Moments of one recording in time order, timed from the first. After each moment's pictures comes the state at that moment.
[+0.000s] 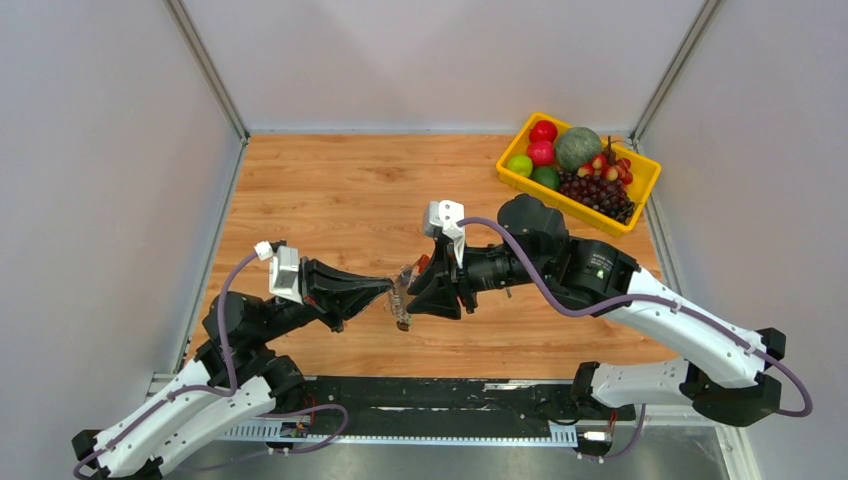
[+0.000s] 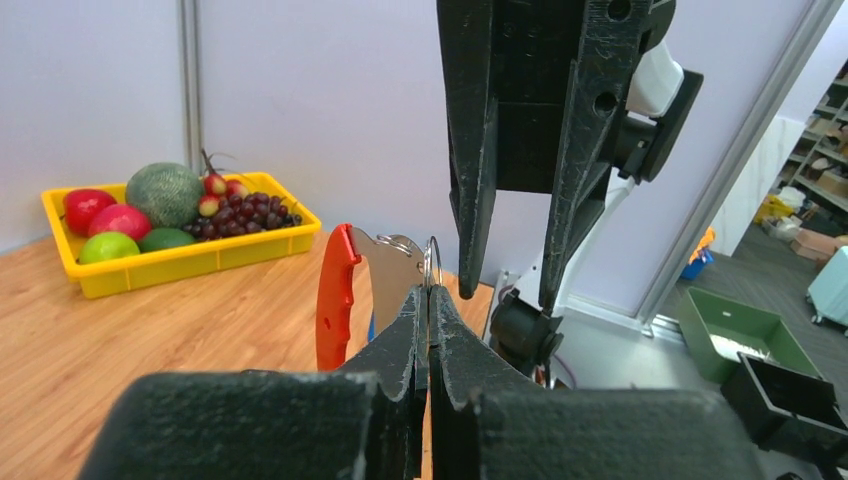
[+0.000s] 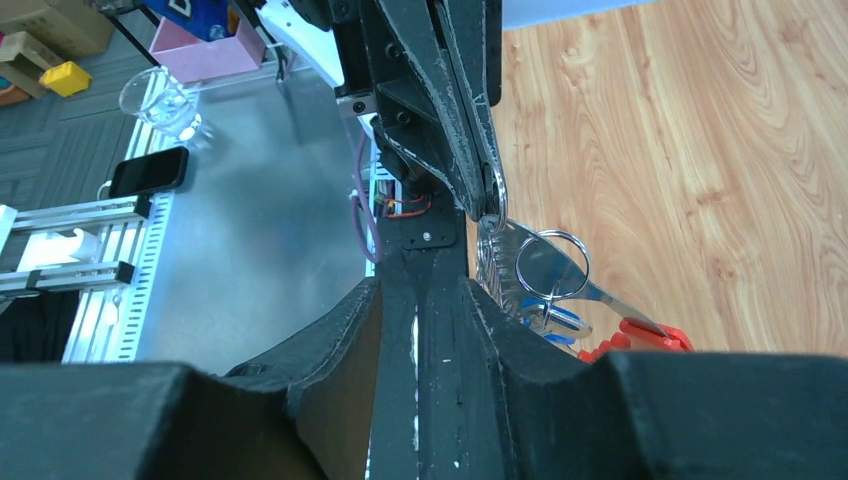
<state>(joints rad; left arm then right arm) -0.88 0.40 0.58 0.20 0.34 -0.37 1.12 1.16 1.44 -0.58 -0.48 0.08</state>
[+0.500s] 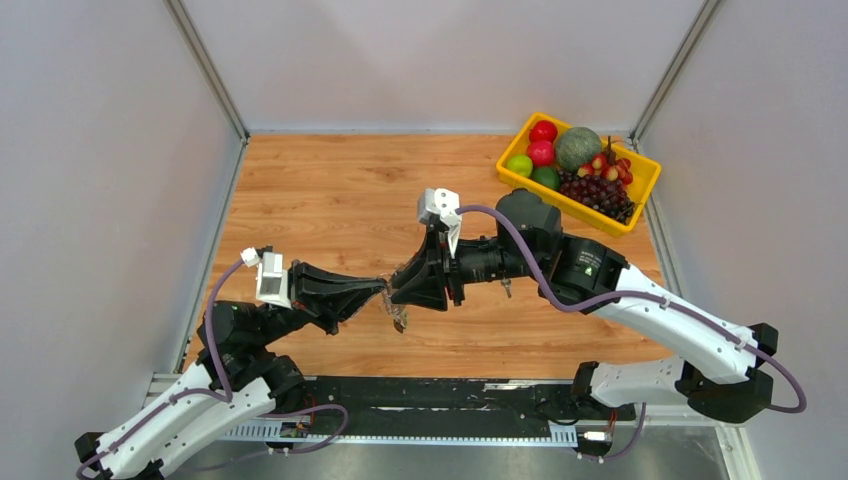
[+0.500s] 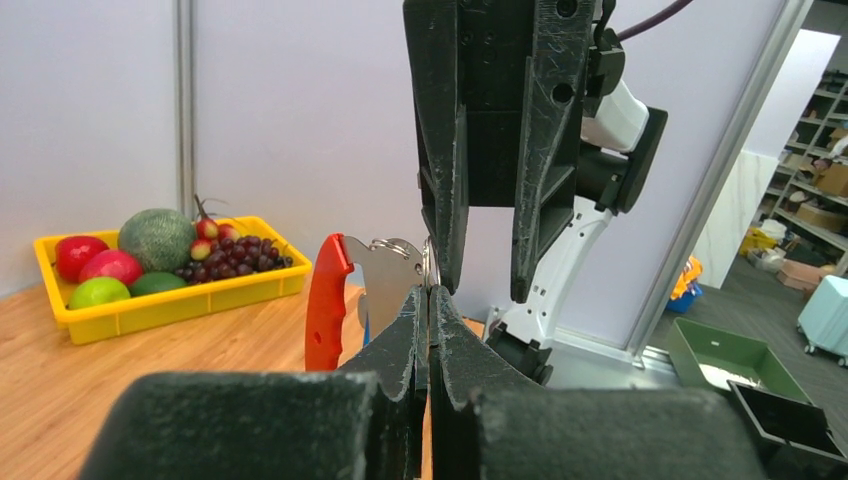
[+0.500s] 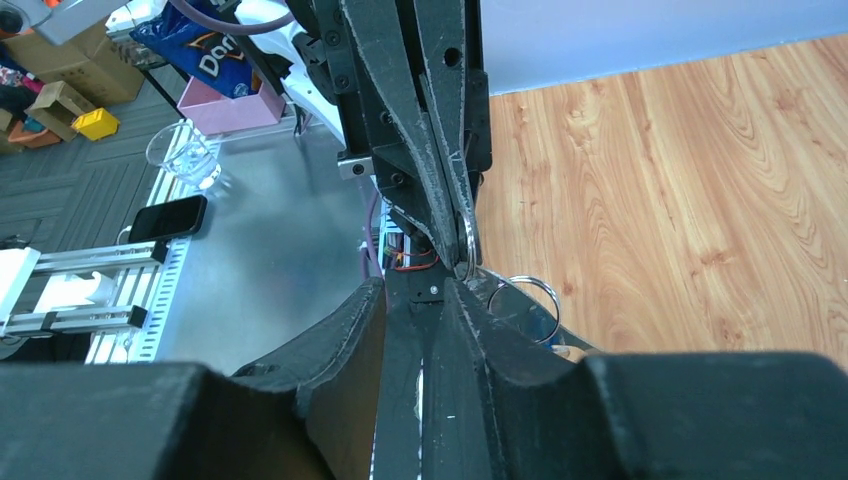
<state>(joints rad) -0.88 0.35 0.53 0.32 0.34 -0.40 1.12 1.19 1.44 -0.42 -0.51 0.14</state>
